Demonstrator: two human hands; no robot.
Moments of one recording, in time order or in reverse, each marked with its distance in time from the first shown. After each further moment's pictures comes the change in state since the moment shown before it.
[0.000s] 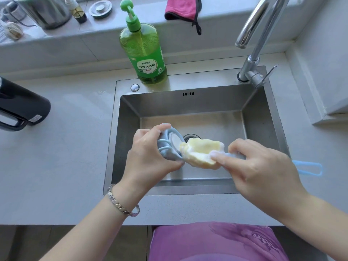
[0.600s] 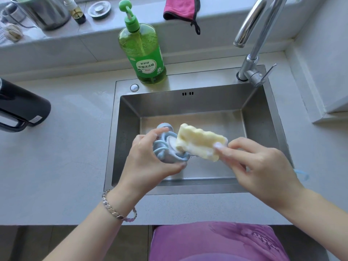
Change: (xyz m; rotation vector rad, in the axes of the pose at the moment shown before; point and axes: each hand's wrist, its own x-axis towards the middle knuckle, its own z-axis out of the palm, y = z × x) left_hand -0.007 0.004 -0.006 -0.140 -0.068 -0.032; right_hand -0.005 0.014 0.016 0.234 0.076 0.028
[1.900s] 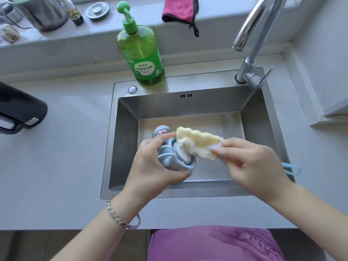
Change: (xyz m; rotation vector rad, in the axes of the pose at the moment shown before) left_hand -0.001 -0.004 0.013 -0.126 -0.020 -0.015; right_hand 0.011 0.003 0.010 0.113 0.073 0.020
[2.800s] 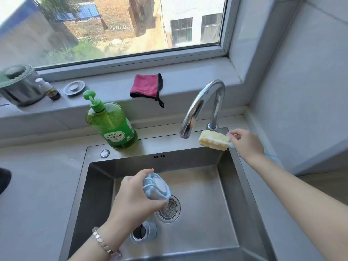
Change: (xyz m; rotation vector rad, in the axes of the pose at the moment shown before) left_hand 0.111 0.036 0.043 0.243 -0.037 -0.041; right_hand 0.127 0.238 -0.030 -0.037 0.044 0.791
